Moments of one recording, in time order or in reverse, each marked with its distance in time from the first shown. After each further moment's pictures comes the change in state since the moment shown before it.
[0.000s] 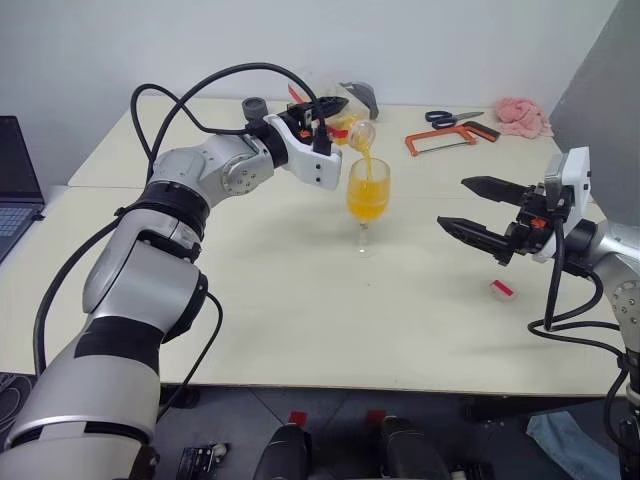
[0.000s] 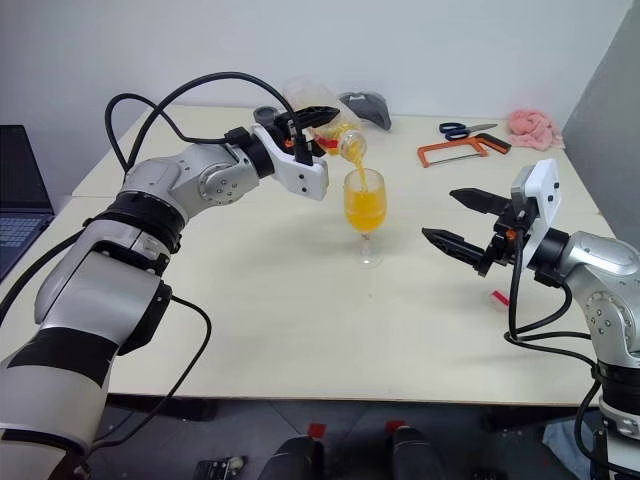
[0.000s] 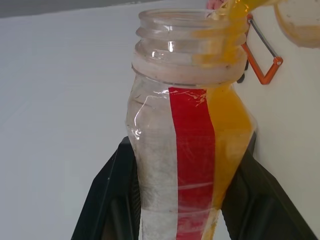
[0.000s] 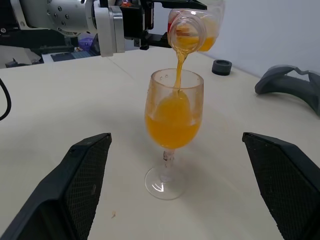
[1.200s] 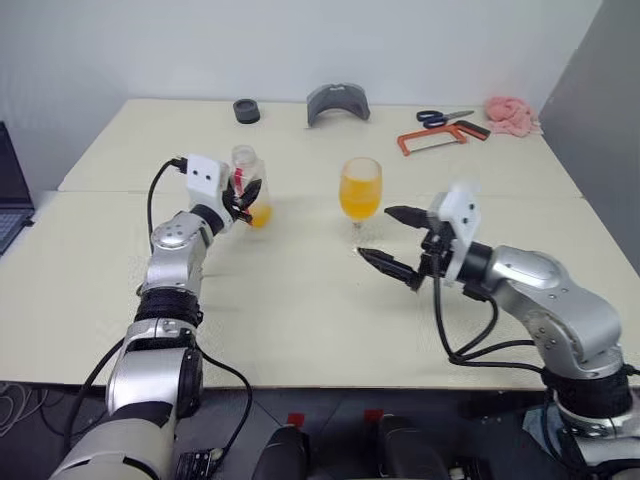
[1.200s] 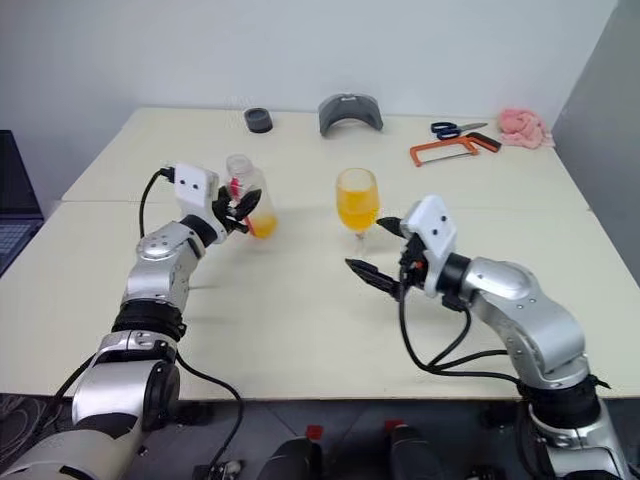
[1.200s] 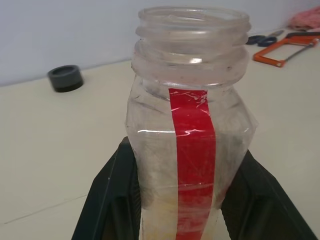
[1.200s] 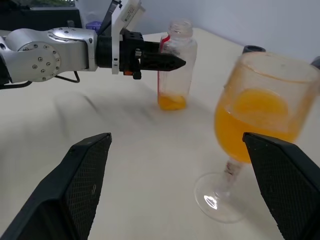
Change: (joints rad) left arm 0.603 -0.073 0.724 -0.467 -1.007 0.868 -0.616; right arm -0.060 0.271 0.314 -0.249 -0.156 0.196 -0.319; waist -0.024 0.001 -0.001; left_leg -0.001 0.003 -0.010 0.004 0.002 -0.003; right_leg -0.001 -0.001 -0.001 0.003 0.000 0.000
